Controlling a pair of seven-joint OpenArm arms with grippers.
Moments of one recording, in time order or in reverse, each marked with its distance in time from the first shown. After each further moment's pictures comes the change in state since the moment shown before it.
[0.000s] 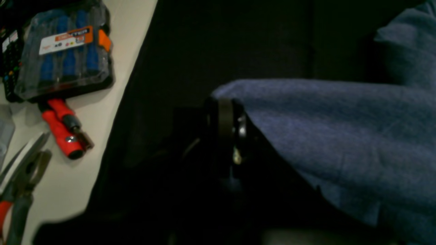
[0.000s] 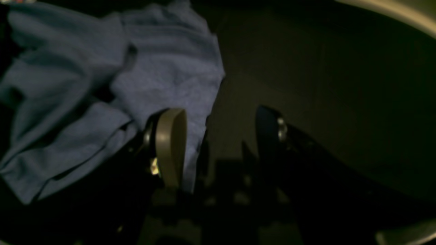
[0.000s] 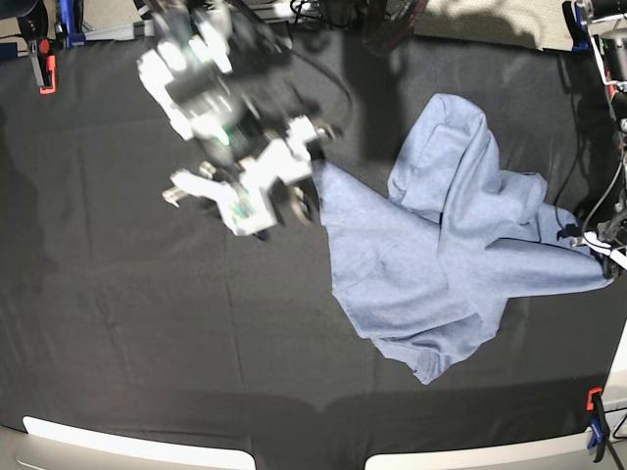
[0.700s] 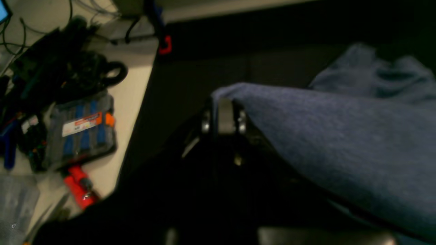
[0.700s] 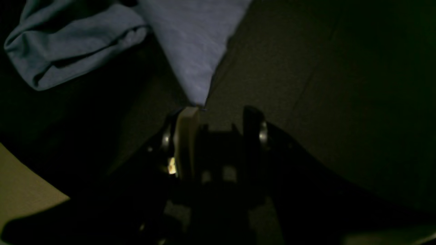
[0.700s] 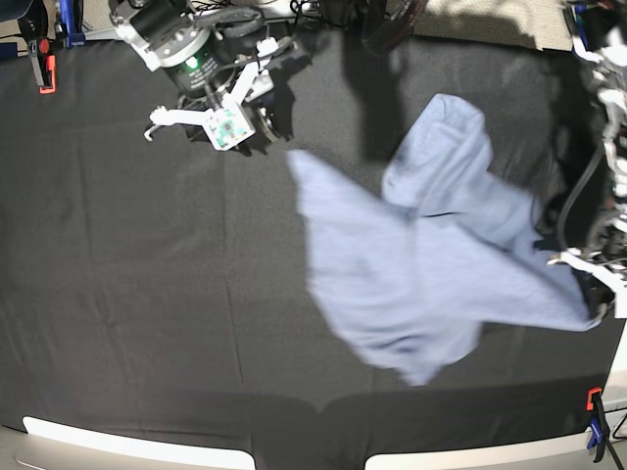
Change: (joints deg) left arm 3.7 2.3 -0.1 17.9 3.4 -0.7 1.4; right arm -18.5 16.3 -0.1 11.3 1.4 0.5 -1.3
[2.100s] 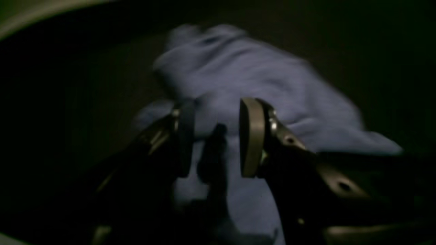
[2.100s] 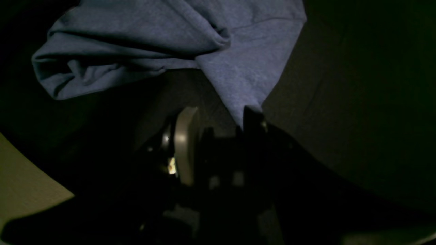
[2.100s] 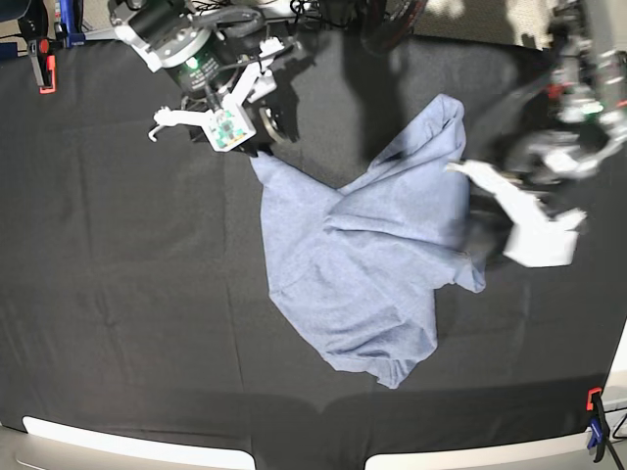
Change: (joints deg) left arm 12.3 10.1 12.5 20.1 -8.6 -16.8 6.0; right arm 0.1 0.0 0.0 0.0 3.0 0.0 1.2
